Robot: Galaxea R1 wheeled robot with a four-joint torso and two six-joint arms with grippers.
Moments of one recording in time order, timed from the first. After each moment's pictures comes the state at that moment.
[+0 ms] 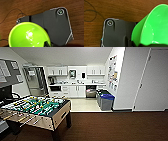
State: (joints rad) left arm 1.50 2.80 -2.47 0.49 -0.26 -0.52; right arm -1.50 2.83 -2.45 0.01 0.08 0.10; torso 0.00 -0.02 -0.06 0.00
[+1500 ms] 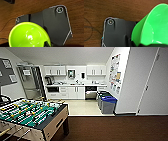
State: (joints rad) left arm 1.51 2.79 -2.46 0.49 -0.27 -0.52; right arm -1.51 2.84 -2.46 0.01 0.08 0.10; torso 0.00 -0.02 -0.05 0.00
